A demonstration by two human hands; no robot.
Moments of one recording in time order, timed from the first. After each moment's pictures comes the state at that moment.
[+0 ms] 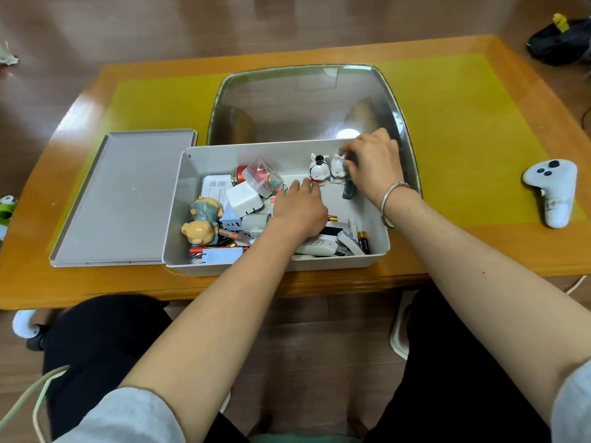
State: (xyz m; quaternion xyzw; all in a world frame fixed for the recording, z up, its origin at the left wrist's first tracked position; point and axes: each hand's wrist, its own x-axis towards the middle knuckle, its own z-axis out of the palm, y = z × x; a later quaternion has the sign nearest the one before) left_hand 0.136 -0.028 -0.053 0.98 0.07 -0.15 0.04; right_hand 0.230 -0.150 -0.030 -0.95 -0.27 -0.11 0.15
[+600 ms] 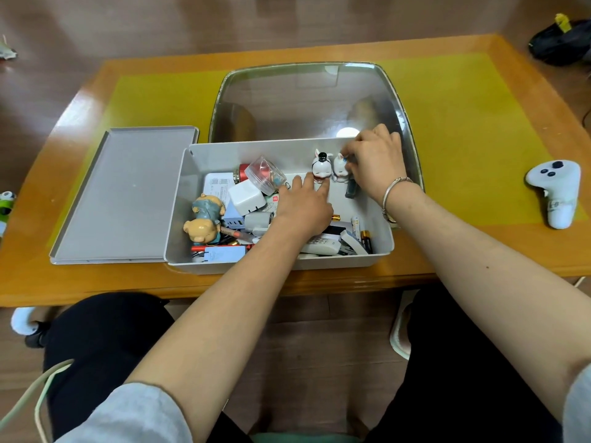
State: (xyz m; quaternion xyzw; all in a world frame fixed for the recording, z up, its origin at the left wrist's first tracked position) left_hand 0.137 -0.029 -0.056 0.99 0.06 -0.10 0.01; right_hand 0.229 -0.146 -0.021 -0.95 -0.29 -0.09 0.05
